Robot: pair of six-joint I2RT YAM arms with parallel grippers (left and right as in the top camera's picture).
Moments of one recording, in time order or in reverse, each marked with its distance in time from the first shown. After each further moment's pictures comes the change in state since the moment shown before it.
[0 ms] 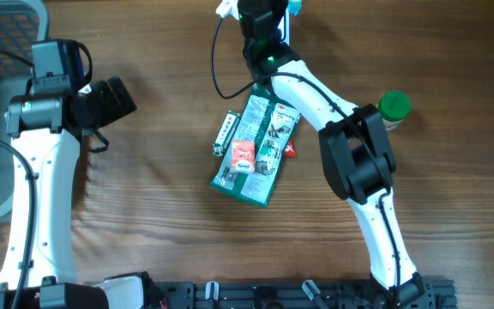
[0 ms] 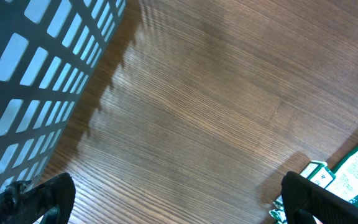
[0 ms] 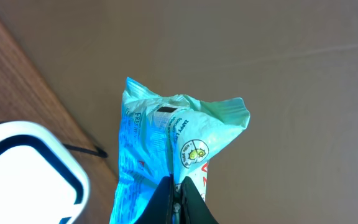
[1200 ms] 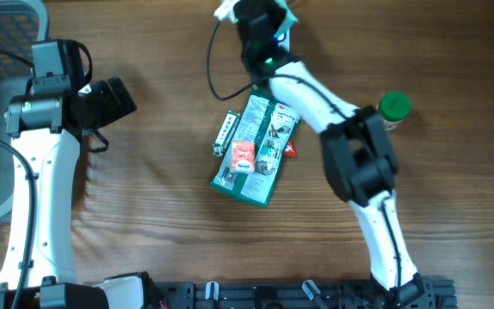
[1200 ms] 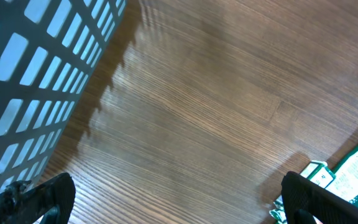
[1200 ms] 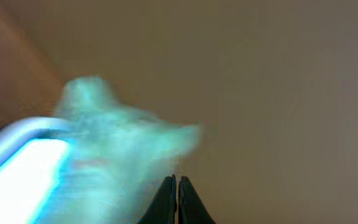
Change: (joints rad) left arm 0.000 0.000 0.000 0.000 0.000 0.000; right arm -0.006 -0.066 -0.019 -0.132 -0.002 0.214
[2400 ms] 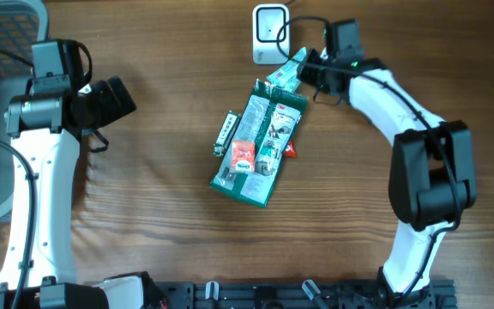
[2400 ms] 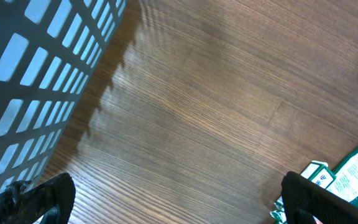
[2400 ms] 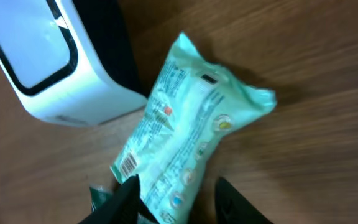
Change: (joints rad) left arm 0.000 0.000 0.000 0.000 0.000 0.000; right arm -0.259 -0.320 -0.524 -0.370 -0.822 1.621
